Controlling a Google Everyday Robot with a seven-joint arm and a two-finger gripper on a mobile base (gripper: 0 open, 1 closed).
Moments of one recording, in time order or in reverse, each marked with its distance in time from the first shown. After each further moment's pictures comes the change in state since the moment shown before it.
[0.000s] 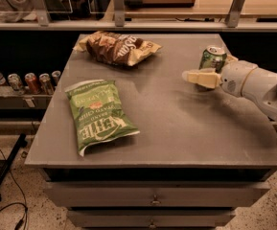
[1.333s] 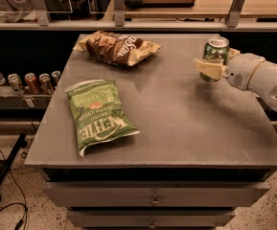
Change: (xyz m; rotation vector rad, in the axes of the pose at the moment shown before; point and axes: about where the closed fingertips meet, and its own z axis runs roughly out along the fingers) arm -0.020 -0.011 -0.005 -0.010 -0.039 -0.052
